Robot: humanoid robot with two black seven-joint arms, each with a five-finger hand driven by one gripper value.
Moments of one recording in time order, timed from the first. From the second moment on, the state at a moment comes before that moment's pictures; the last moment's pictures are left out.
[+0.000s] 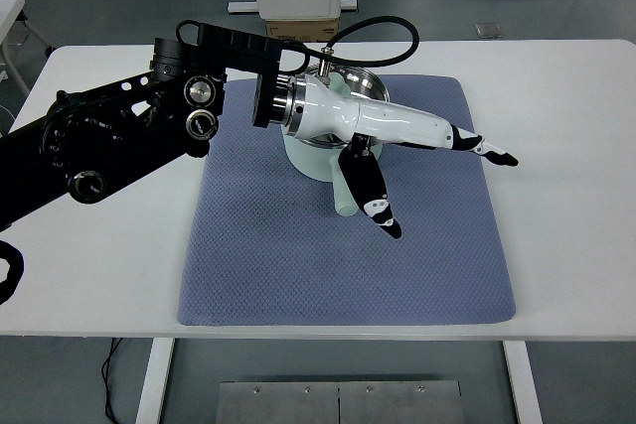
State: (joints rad) left arm -1.20 0.25 -0.49 -1.31 1.37 -0.61 -0.28; right arm 0.00 0.00 0.47 0.13 -0.45 -0.03 0.03
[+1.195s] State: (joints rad) left arm -1.29 0.26 -0.37 -1.30 1.51 -0.61 -0.28; right arm 0.00 0.00 0.47 0.13 -0.45 -0.03 0.03
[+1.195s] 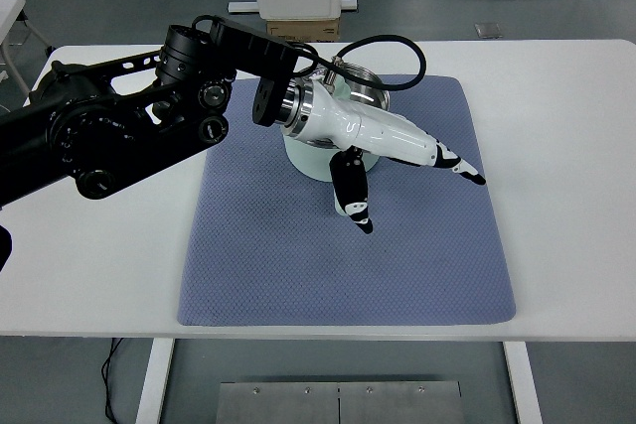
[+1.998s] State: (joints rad) left arm -1.36 0.27 -0.23 -1.30 1.55 -0.61 -0.29; right arm 0.00 0.00 0.47 0.13 -0.45 -0.03 0.03
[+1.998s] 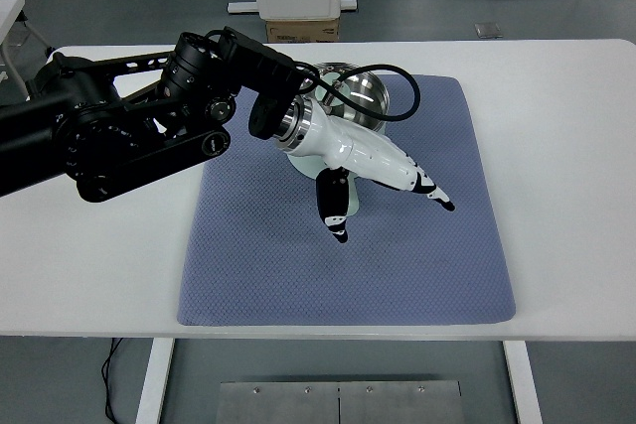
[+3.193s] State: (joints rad) left arm -1.41 0.25 -0.04 -1.25 1.62 -0.61 -0.30; right arm 0.00 0.00 0.47 0.13 -0.45 -0.03 0.03
